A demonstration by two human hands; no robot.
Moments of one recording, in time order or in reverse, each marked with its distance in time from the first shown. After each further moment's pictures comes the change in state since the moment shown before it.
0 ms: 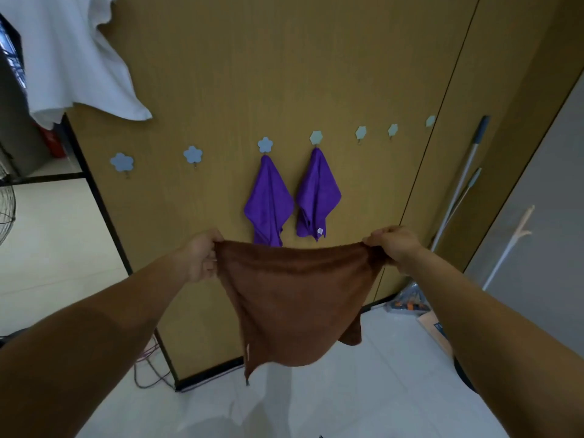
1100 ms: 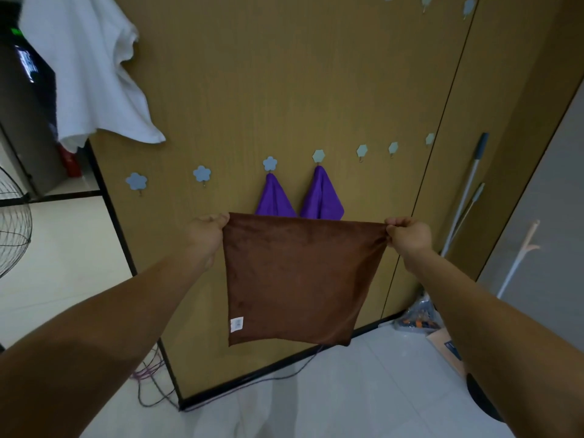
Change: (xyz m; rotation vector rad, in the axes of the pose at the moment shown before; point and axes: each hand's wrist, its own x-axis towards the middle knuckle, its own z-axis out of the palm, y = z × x) left_hand -0.001 0.037 0.010 -0.134 0.251 0.515; right_hand 0.025 -0.013 -0.015 0.128 0.232 -0.254
